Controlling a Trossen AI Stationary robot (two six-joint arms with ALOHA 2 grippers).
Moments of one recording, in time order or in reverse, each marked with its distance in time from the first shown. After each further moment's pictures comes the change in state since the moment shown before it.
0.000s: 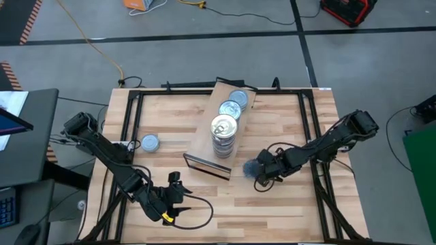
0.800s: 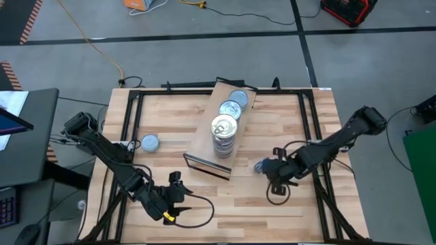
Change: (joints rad) left arm 0.010 0.000 0.000 0.004 0.024 -0.010; right arm 0.113 -0.179 0.177 -0.200 -0.044 -0.479
